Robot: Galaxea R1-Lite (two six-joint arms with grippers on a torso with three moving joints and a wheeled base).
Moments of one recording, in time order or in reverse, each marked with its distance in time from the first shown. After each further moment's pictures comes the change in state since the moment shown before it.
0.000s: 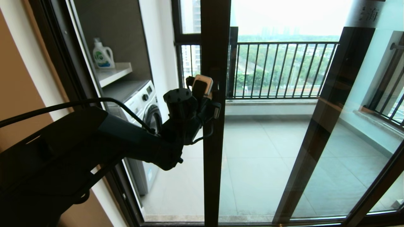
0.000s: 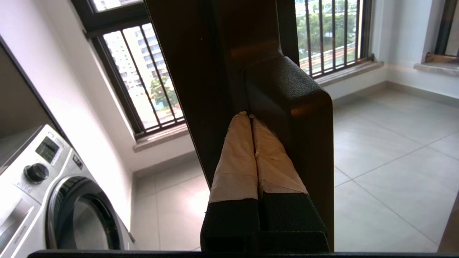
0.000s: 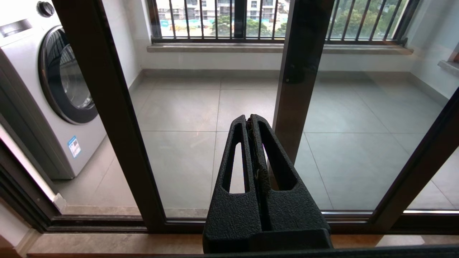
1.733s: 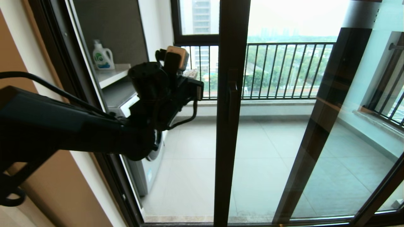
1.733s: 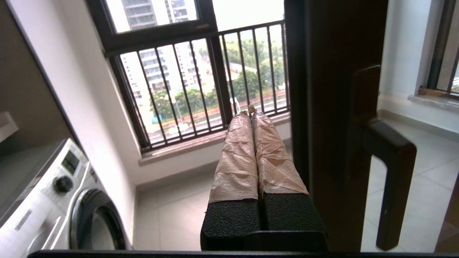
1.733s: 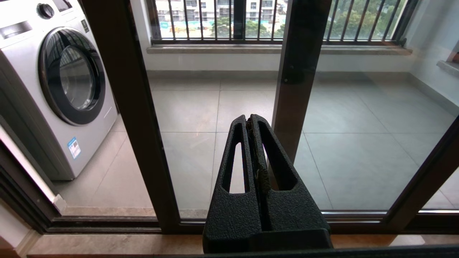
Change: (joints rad) left arm 0.107 -0.236 0.145 0.058 -0.024 -0.068; right arm 0.000 0.000 0.000 0.000 0.000 0.000
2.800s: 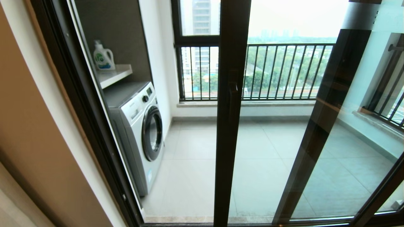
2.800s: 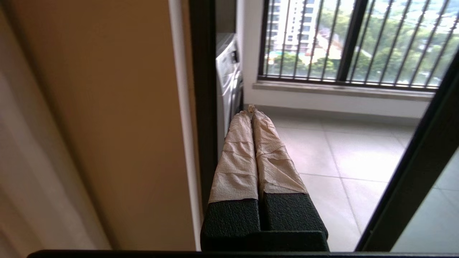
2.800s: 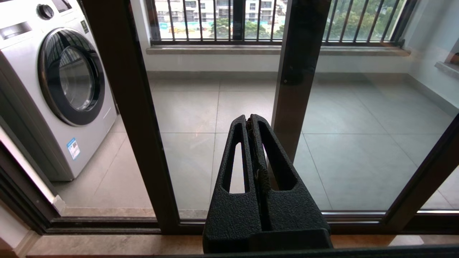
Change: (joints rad) left arm 0.419 -1.660 1.233 0.568 0.080 -0.157; right arm 0.000 0.000 0.000 0.000 0.000 0.000
